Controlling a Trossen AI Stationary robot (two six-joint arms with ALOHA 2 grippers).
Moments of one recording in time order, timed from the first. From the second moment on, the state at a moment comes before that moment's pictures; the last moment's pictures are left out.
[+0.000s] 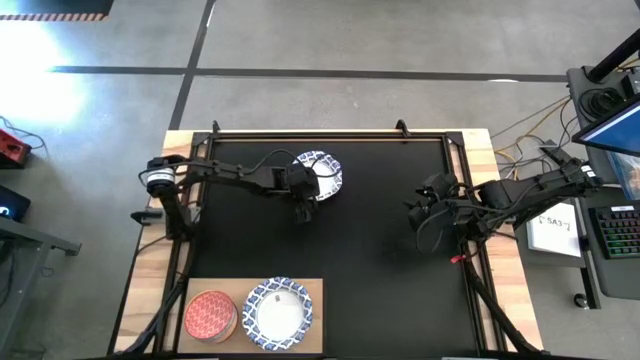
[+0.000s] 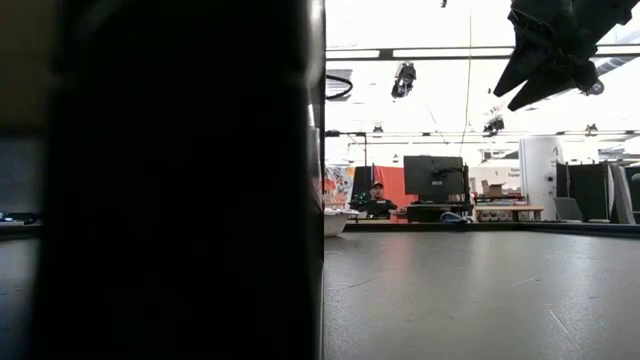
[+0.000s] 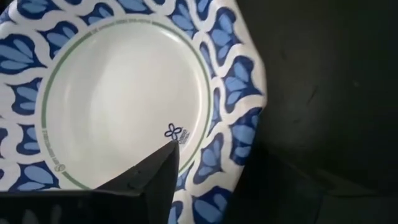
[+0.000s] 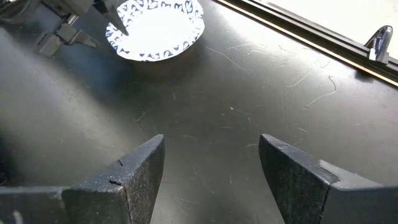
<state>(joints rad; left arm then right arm) 0.22 1.79 1.06 -0.32 -0.17 0.12 0.26 0.85 0.78 -0.90 0.63 0.91</state>
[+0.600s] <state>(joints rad) 0.22 1.79 1.06 -0.30 -0.13 0.11 0.26 0.85 0.78 -0.90 0.63 0.91</state>
